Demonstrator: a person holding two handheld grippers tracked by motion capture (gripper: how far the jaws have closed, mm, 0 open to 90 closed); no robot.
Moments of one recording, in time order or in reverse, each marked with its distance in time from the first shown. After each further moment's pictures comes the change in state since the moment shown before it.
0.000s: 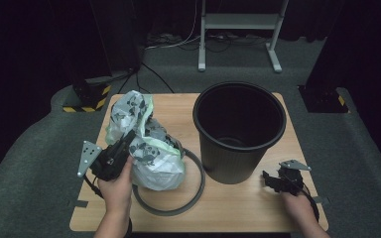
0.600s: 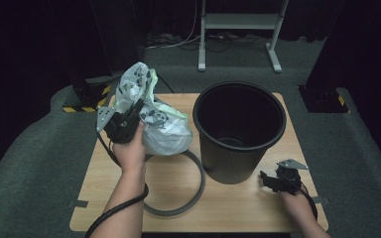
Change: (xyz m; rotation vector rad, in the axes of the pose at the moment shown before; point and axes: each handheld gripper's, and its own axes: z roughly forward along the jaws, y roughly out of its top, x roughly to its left) left arm 0.005 0.025 0.087 0.018 0.095 -0.049; right arm 0.003 0.002 0.003 -0.002 0.028 -0.024
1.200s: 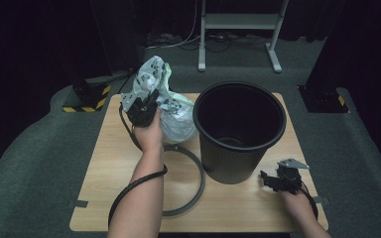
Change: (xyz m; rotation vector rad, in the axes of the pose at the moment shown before) left arm -0.004 -0.025 0.080 0.037 0.065 -0.039; right arm -0.003 0.001 0.001 0.000 0.017 0.002
